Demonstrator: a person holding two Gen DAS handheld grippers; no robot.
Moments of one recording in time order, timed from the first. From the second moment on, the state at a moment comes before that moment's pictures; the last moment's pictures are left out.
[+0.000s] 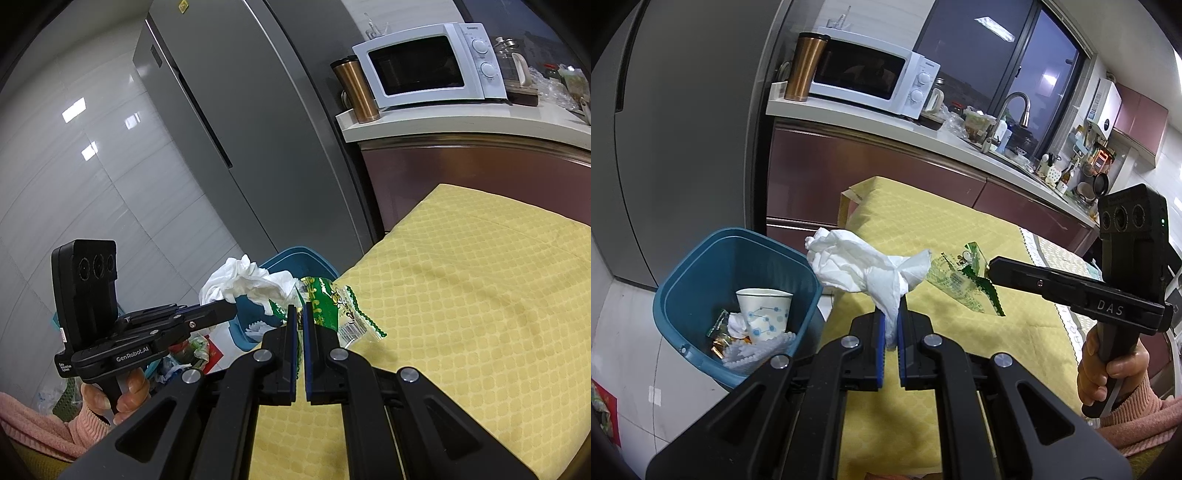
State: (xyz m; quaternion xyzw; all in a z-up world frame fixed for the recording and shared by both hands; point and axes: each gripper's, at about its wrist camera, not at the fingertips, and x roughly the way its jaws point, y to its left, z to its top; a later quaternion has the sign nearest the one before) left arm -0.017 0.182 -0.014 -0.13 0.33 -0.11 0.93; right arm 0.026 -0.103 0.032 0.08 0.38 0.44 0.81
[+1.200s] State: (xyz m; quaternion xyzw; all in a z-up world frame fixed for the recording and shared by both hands) left arm -0.023 0.212 -0.019 -0.15 0.33 -0.06 0.93; right arm 0.031 -0.060 0.038 0.05 0.37 0.47 0.80
